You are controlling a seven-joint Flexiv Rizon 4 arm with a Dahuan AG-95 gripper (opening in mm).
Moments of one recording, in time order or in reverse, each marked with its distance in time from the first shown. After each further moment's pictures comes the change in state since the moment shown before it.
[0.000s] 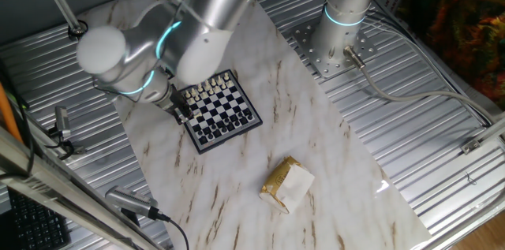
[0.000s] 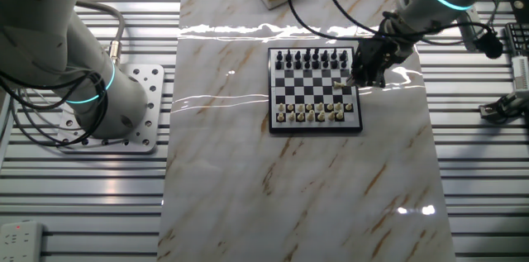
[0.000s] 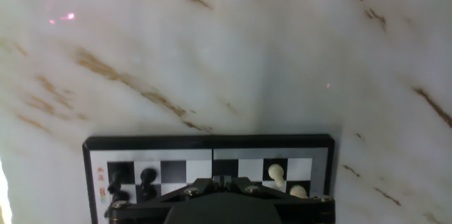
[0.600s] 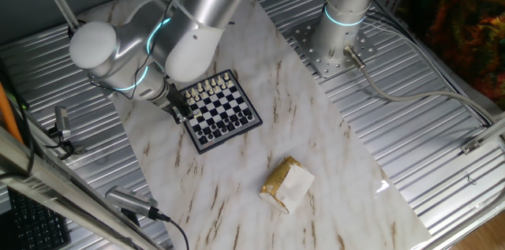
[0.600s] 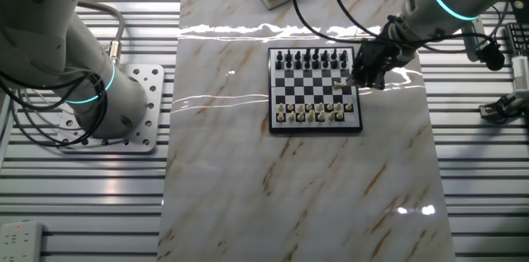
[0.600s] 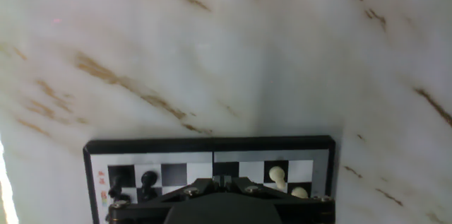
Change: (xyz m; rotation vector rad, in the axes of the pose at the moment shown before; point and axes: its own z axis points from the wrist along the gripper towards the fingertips) arm 0.006 0.002 0.000 -0.026 0.008 0.024
